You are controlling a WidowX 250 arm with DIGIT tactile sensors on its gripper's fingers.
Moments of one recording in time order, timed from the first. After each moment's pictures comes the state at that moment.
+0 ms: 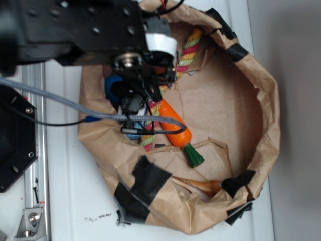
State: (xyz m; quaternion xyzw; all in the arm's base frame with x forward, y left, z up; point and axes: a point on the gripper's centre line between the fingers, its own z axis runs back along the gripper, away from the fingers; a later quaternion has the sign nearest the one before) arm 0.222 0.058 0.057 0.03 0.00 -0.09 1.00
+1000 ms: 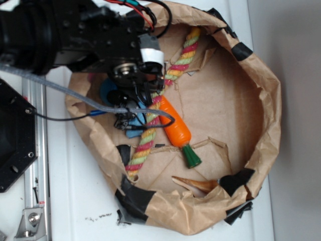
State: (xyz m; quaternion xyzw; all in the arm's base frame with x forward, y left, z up) arm 0.215 0.068 0.025 0.04 -0.02 -0.05 1.00
